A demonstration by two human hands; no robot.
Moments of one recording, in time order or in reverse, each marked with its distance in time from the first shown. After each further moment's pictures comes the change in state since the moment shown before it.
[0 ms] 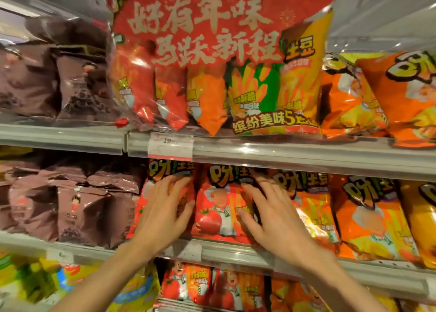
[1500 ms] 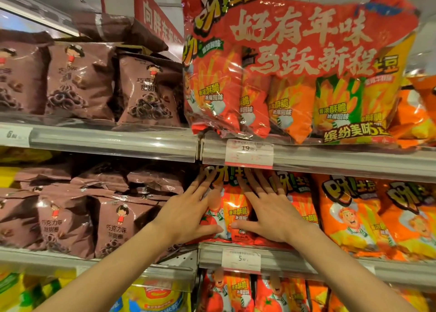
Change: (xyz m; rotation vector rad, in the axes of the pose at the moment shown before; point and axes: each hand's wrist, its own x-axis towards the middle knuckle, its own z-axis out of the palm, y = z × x) left_hand 0.023 -0.108 -0.039 0.354 -0.341 0.402; right_hand 0.083 -0.093 0.061 -0.286 -0.334 -0.007
